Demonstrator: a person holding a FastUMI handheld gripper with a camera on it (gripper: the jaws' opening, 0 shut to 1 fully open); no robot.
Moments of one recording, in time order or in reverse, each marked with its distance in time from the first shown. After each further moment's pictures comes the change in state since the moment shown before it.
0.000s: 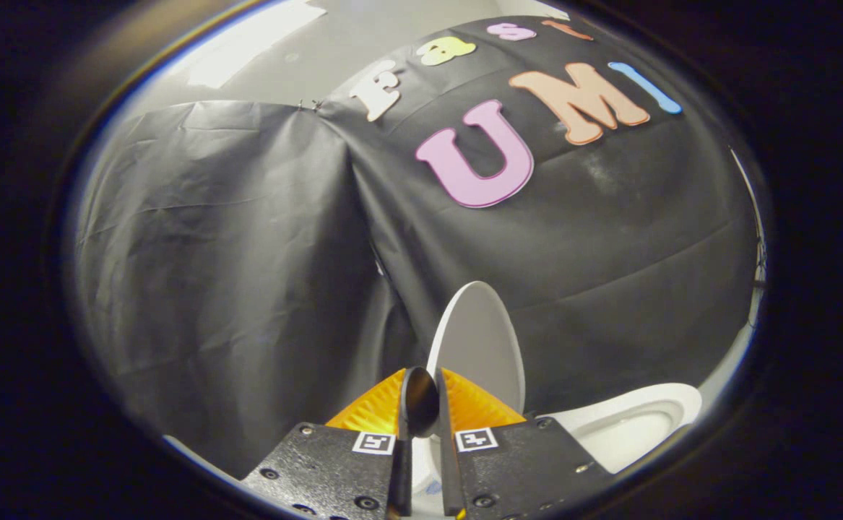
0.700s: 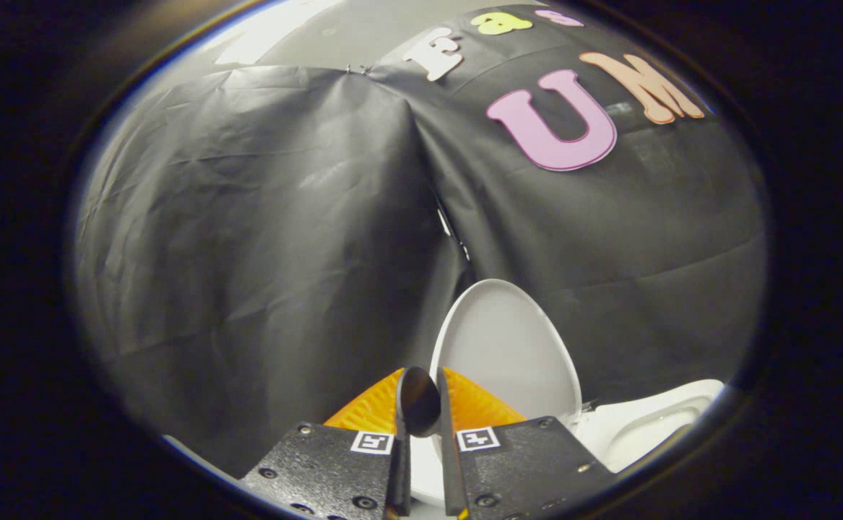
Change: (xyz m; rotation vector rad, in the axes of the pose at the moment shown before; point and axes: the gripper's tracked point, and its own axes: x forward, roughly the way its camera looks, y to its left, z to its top) arm 0.070 0.085 -0.052 -0.113 0.139 0.131
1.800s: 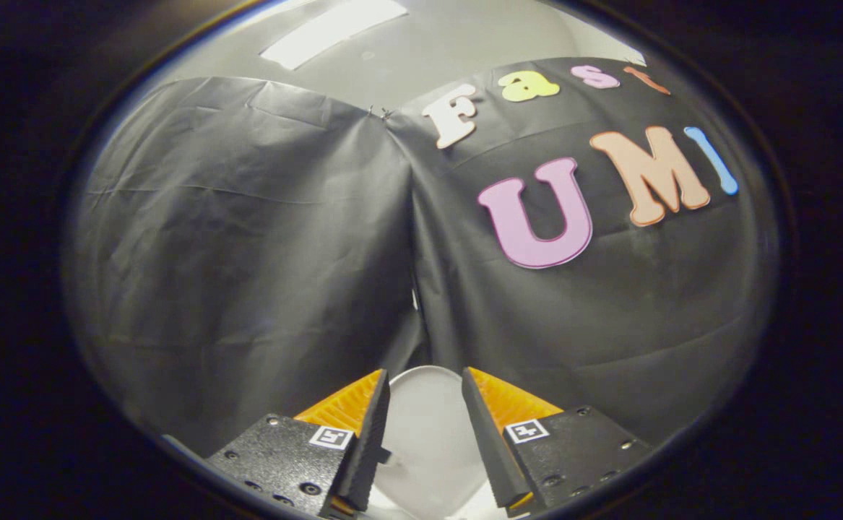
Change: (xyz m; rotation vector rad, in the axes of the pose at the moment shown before) arm -0.116 -0.058 0.105 -0.174 -0.235 -0.153
